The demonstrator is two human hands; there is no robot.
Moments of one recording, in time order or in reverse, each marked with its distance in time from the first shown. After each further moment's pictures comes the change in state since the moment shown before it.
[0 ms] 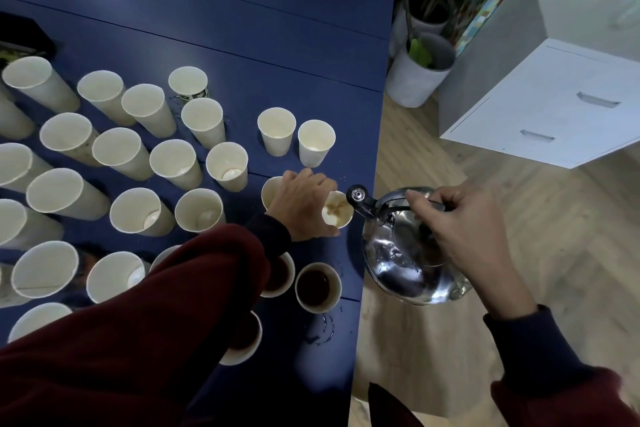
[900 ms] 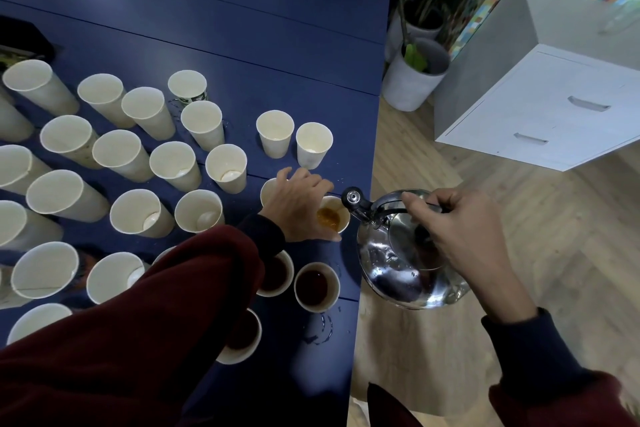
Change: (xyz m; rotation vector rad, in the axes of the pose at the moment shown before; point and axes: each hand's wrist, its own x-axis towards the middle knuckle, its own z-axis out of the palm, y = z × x) left_hand -0.008 -0.003 -0.011 -0.032 -0.032 0.021; right_hand -0.009 -0.013 -0.005 0.025 -0.016 0.039
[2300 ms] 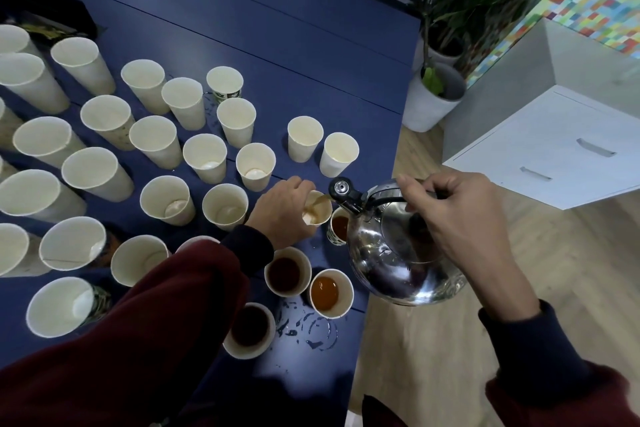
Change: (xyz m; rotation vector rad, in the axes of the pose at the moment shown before) left_hand -0.040 -0.034 -0.001 -0.254 0.143 -0.253; right_hand 0.002 -0.075 0.012 -0.065 -0.030 -0.191
